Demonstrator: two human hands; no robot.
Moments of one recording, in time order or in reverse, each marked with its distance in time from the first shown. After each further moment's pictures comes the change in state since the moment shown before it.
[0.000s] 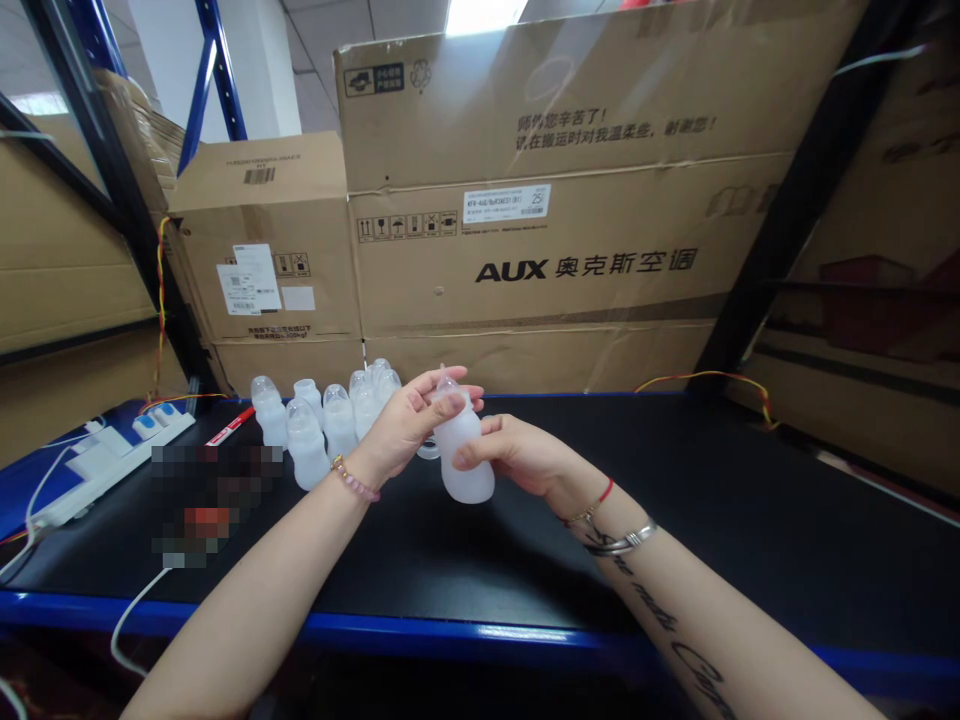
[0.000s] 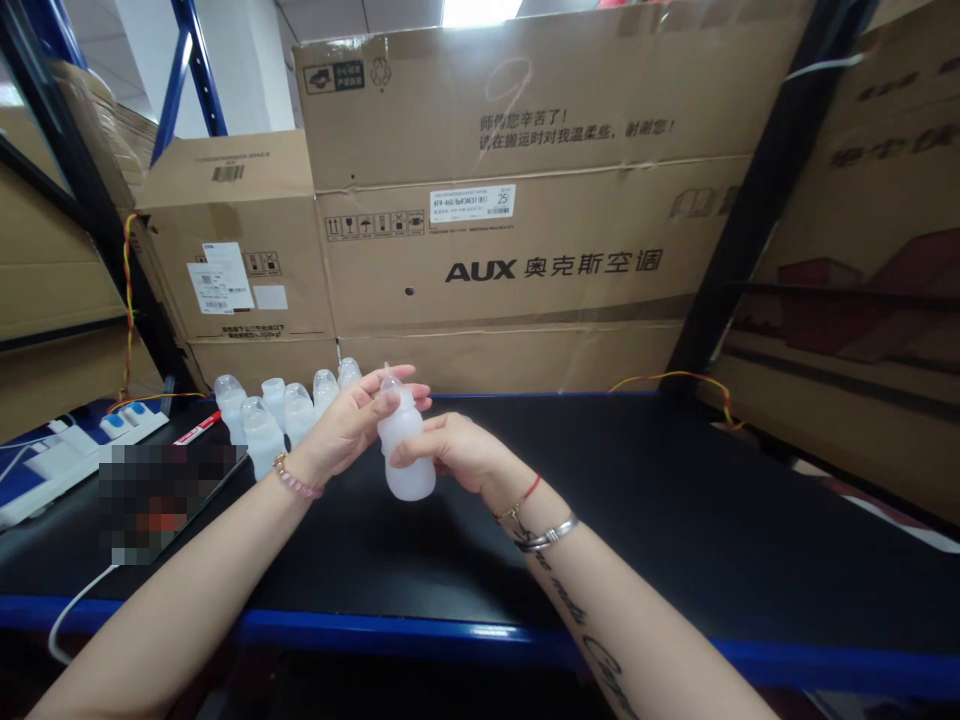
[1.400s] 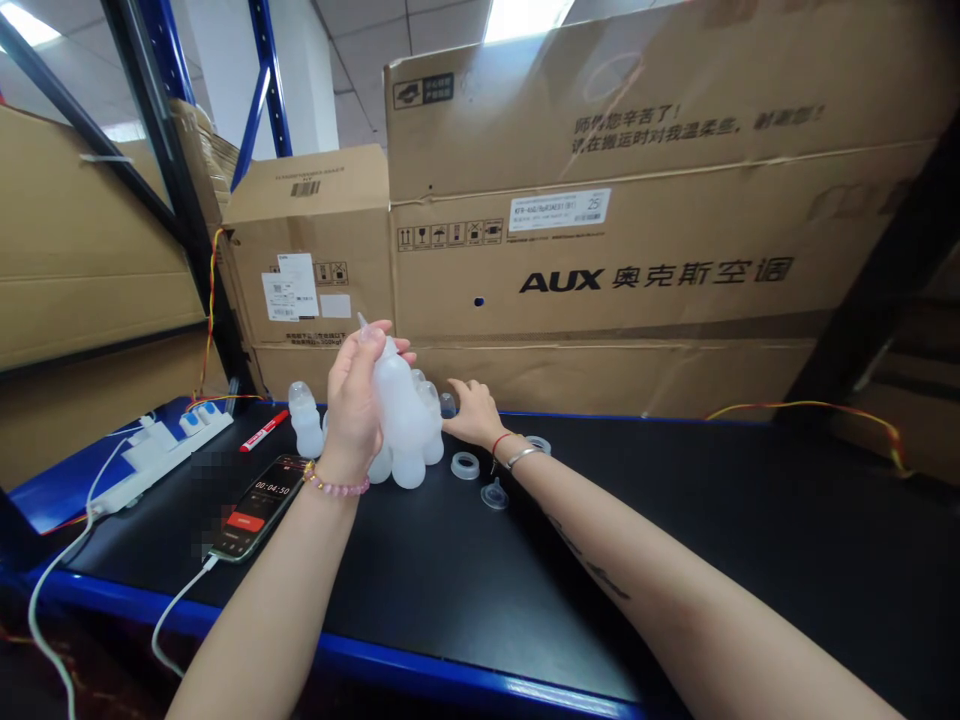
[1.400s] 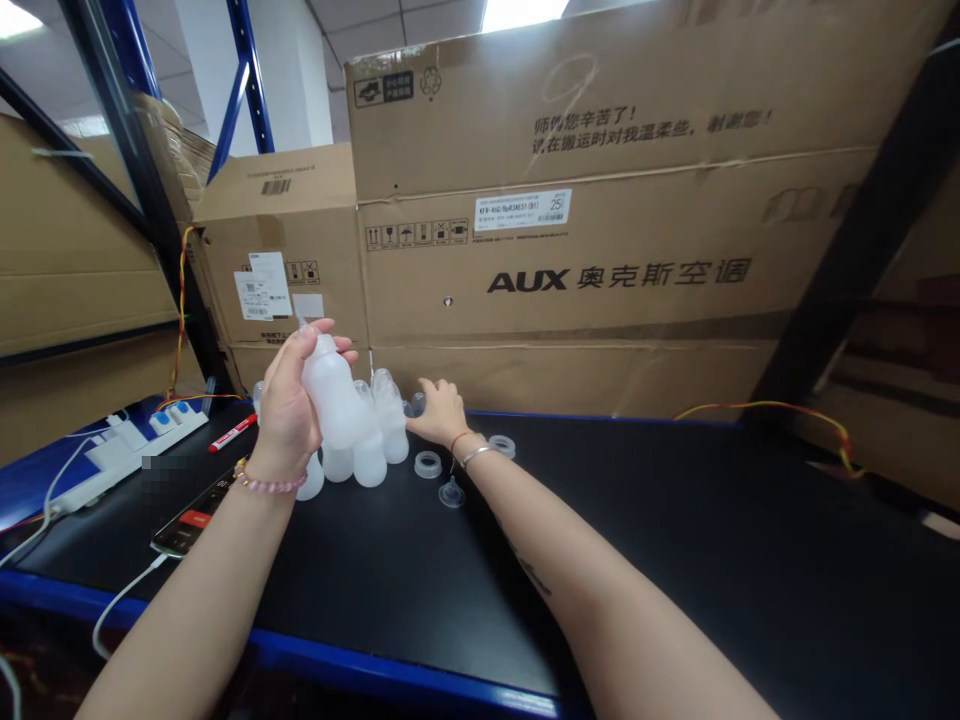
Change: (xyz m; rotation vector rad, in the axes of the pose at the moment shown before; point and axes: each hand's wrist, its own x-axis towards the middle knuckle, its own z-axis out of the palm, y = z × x) left_hand -0.012 0.063 -0.024 0.037 0.595 0.489; right_hand 0.180 0.045 -0.003 -1.172 0.530 -0.496
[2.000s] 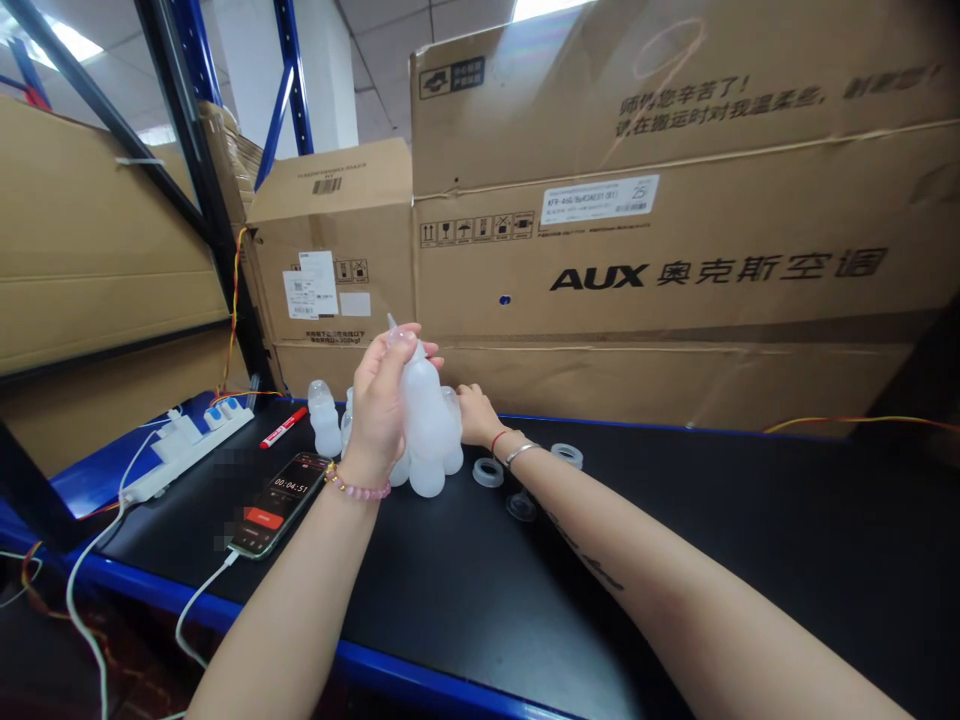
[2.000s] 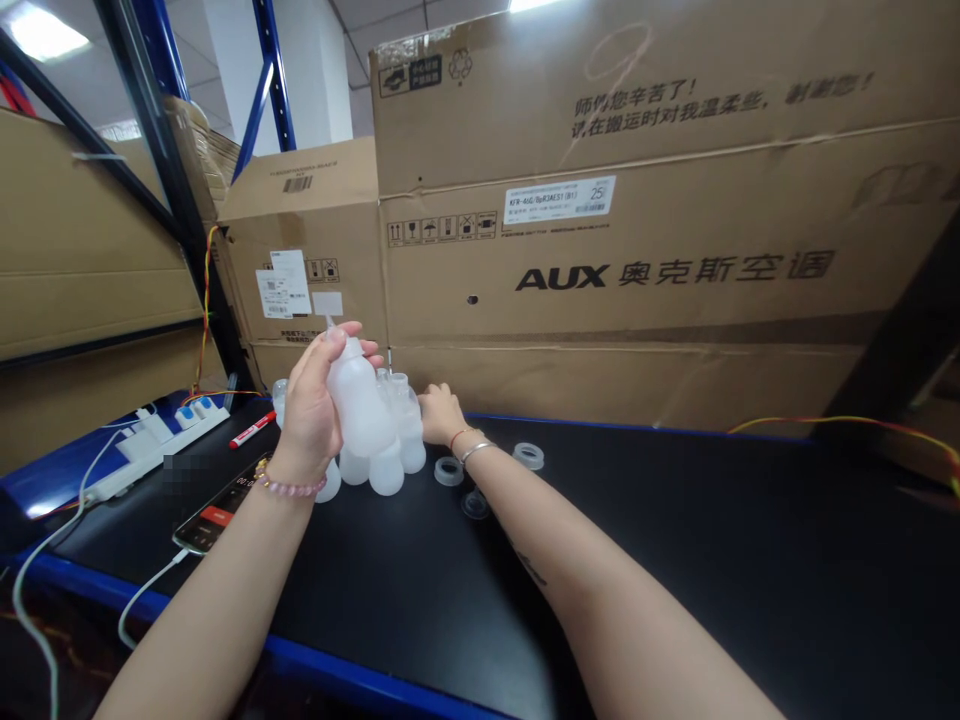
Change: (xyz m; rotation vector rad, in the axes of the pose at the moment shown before) left_hand 0.004 -0.005 -0.004 0.035 -0.032 -0.039; right_hand 0.020 -0.021 0.012 -0.133 -0.186 -0.221
